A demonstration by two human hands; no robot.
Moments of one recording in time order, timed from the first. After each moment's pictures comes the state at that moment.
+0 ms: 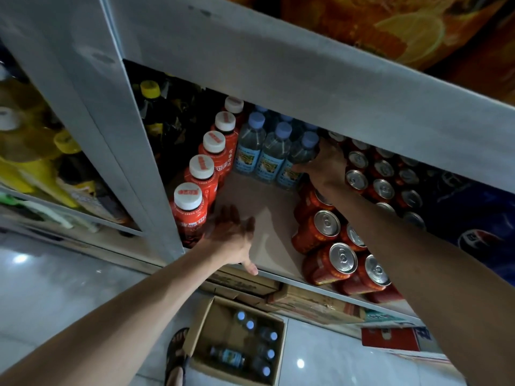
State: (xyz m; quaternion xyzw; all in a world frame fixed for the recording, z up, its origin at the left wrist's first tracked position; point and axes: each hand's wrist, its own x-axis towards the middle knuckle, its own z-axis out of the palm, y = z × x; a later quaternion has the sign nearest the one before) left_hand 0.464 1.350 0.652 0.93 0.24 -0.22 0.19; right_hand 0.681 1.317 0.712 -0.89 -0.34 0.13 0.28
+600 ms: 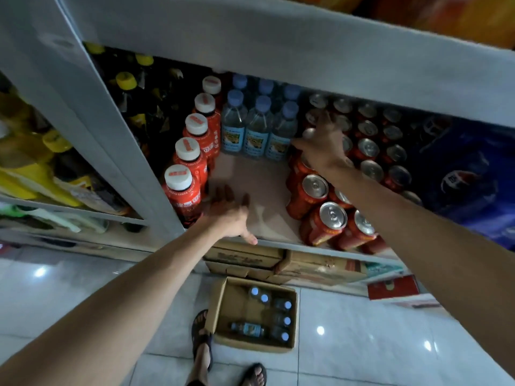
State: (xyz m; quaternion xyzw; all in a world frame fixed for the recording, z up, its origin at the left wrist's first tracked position) left_hand 0.471 1.357 0.640 0.93 0.27 -0.25 0.09; right_hand 0.664 1.286 0.730 -0.88 -0.34 0.03 0.34
